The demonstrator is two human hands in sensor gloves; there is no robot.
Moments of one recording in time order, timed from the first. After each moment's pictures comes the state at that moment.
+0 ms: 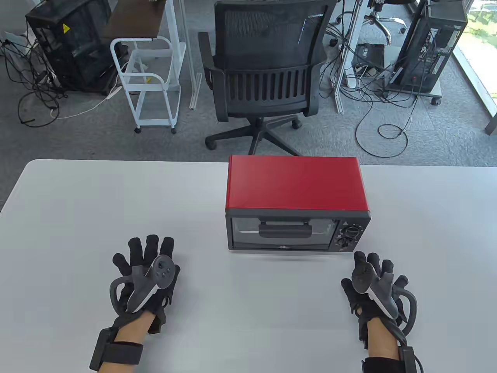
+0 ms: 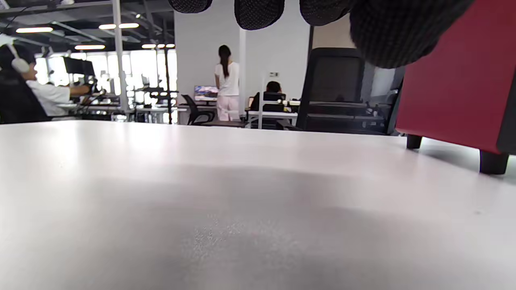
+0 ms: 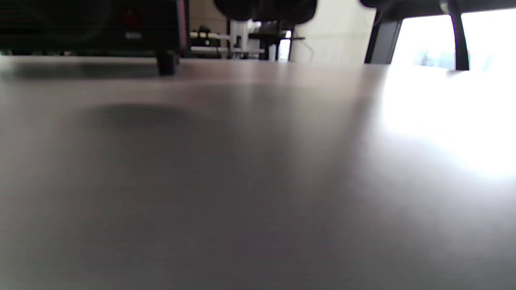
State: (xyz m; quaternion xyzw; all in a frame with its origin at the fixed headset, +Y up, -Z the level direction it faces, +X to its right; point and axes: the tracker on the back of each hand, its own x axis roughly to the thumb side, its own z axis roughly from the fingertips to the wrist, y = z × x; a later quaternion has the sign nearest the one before) left_hand -0.249 -0.756 -0.313 0.02 0.05 0.00 1.00; right_hand 0.260 -0.790 -0.301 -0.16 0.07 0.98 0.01
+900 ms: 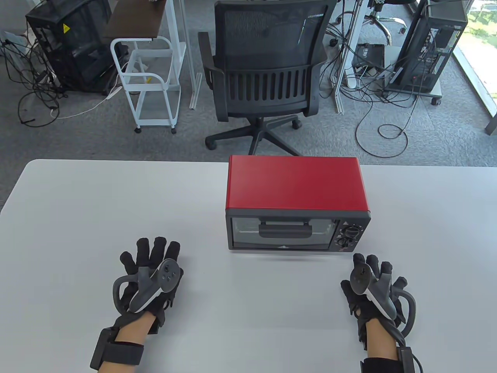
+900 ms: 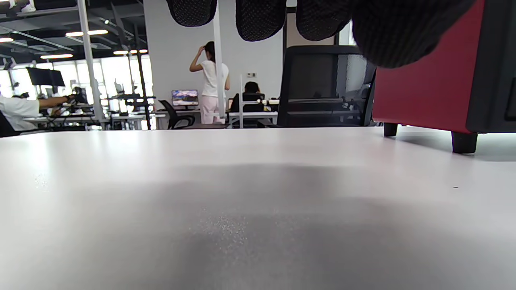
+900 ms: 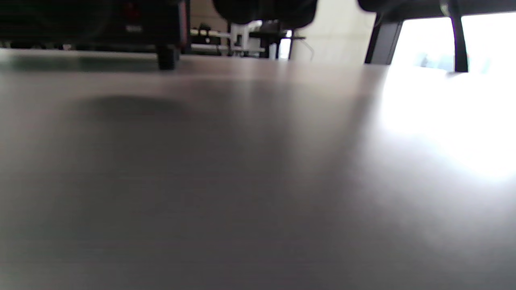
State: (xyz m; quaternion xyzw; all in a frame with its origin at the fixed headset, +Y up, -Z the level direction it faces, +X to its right) left_hand -0.244 -0.757 -0.313 0.02 0.02 -0.01 1.00; right_hand 0.259 -0.794 -0.301 -0.16 0.07 0.98 0.00
